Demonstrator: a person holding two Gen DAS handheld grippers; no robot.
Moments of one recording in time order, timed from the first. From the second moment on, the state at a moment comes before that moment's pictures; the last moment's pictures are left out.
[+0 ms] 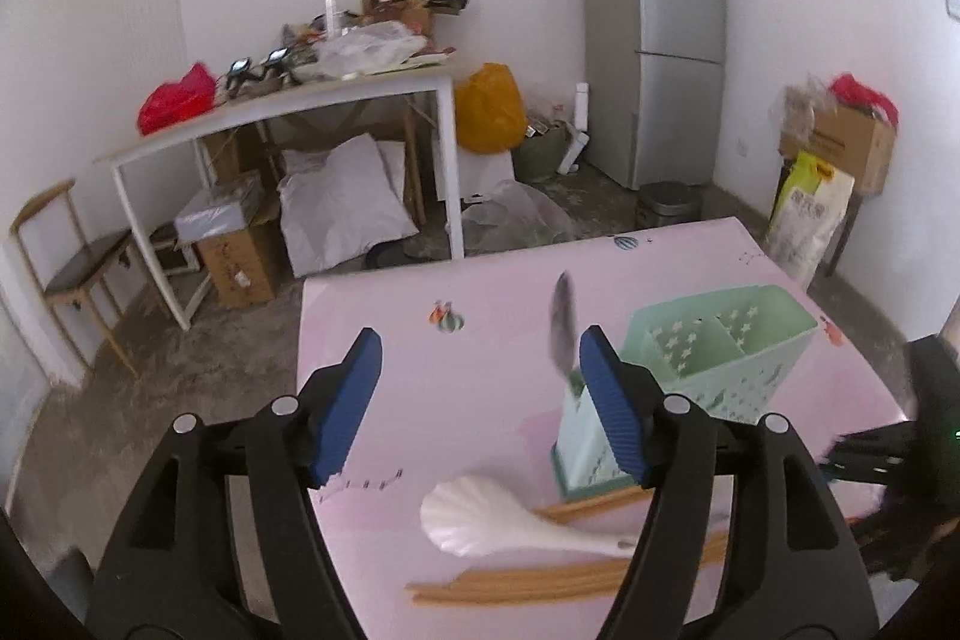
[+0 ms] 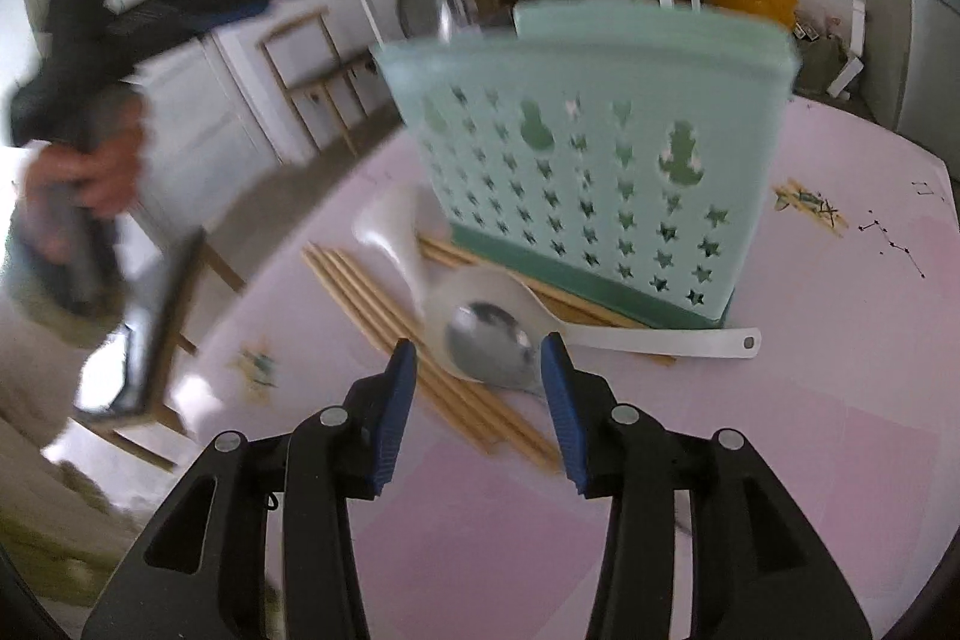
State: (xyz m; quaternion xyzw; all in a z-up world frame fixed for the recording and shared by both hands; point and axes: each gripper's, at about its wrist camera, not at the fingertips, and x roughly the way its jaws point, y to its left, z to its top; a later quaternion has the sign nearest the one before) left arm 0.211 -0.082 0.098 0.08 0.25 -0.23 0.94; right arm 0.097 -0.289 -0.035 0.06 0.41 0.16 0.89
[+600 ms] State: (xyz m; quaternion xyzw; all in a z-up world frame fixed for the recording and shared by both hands) left arm 0.168 0.000 0.033 0.03 0.33 -0.20 0.92; right arm 0.131 -0.248 -0.069 -0.03 0.52 0.17 0.84
